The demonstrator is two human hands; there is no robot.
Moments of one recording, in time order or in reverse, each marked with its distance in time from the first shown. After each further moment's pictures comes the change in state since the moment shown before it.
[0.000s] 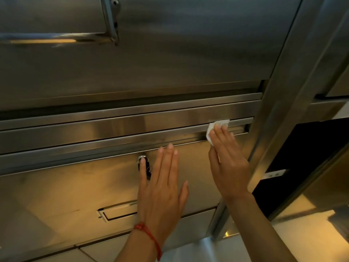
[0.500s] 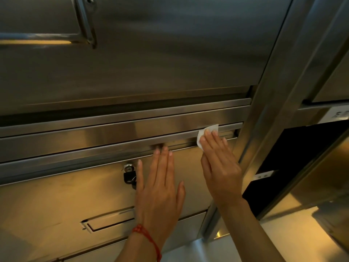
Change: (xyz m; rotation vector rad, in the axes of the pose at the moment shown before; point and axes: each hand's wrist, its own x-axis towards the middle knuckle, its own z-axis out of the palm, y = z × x) left_hand 0.017 0.016 0.009 -0.026 -0.023 -0.025; right_hand 0.001 0.009 -0.004 -0.026 -0.040 -0.043
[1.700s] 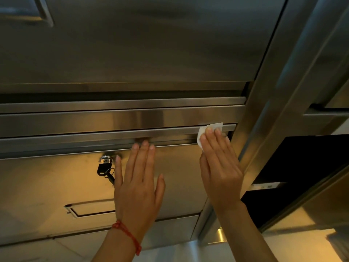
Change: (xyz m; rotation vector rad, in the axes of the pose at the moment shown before) left_hand 0.006 0.019 0.020 -0.006 0.154 -0.175; right_hand -0.005 0.044 0.004 0.087 0.062 -0.066
